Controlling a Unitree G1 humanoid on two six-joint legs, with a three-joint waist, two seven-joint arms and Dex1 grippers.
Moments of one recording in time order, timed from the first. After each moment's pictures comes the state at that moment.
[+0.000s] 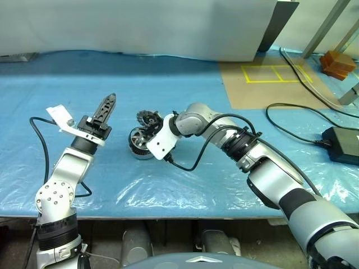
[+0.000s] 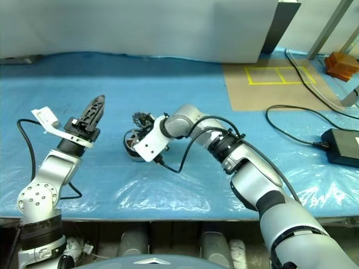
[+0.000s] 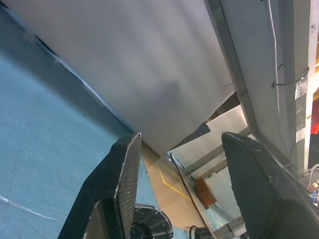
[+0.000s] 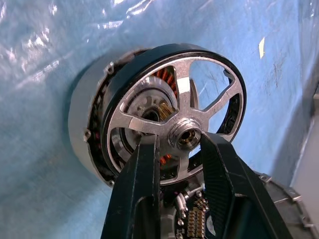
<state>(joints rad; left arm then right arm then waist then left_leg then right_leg) -0.17 0.27 0.39 -0.31 -1.37 0.54 -0.13 -1.10 -0.24 0.72 0.56 -0.61 -0.50 0.86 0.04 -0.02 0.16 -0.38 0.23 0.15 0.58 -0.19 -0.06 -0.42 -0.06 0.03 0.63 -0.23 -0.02</state>
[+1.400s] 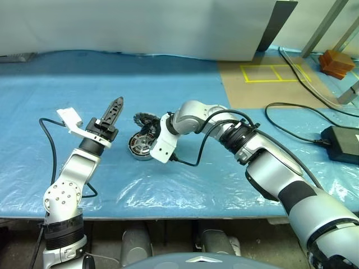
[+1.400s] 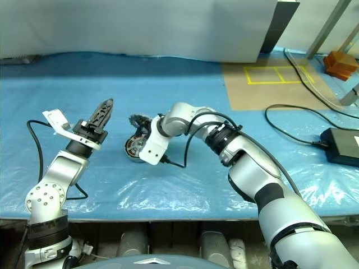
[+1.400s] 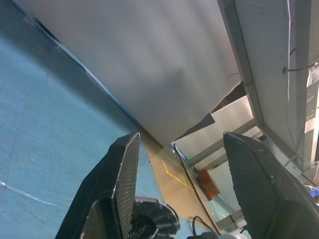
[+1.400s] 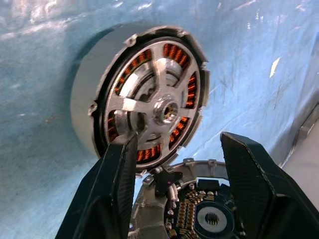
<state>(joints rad) -0.17 0.24 0.36 -0.31 -1.31 0.55 -0.13 -1.17 -0.24 0.74 0.64 -0.72 -0.68 0.82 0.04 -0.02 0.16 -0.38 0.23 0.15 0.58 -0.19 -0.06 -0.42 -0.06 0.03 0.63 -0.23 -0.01</state>
